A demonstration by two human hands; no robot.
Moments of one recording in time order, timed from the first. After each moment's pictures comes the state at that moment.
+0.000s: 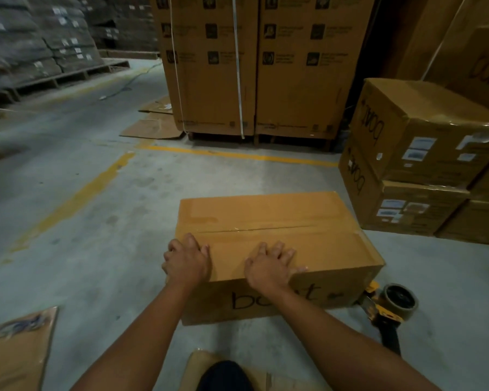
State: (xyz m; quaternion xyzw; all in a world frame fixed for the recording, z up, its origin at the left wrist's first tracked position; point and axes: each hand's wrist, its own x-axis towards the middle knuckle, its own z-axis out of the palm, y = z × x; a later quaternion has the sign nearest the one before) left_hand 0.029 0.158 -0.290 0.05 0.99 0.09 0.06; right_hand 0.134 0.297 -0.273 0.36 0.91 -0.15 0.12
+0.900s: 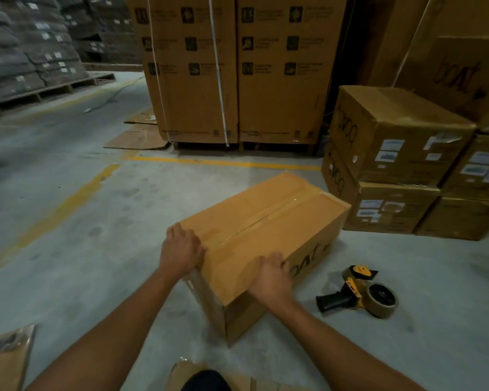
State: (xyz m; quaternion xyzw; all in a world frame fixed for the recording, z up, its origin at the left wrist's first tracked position) left_hand 0.007 0.182 -0.273 0.23 0.97 0.09 0.00; right_hand 0.192 0.339 -0.282 0.31 0.92 -0.22 0.02
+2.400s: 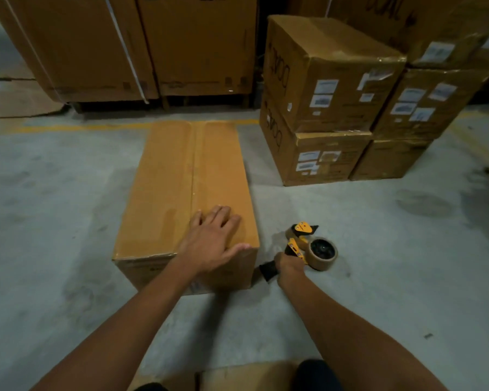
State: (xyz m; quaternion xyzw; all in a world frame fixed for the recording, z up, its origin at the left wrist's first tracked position) left_hand 0.108 0.370 -0.296 0.58 0.81 0.03 0.01; right_hand 0.257 0.516 -0.392 0.69 0.45 -0.55 -0.13
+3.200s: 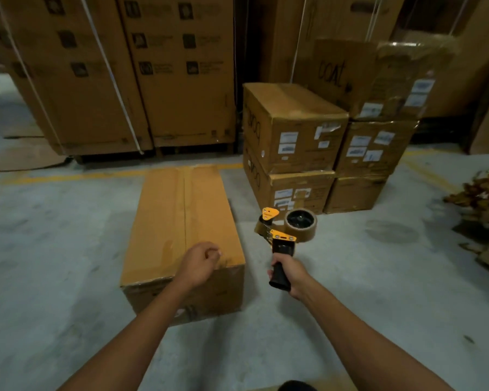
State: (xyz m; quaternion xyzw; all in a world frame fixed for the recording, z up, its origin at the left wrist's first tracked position) left_hand 0.142 0.381 -0.260 0.39 0.82 0.37 0.19; right_hand 0.326 0.535 -0.277 0.48 0.43 -0.75 -0.18
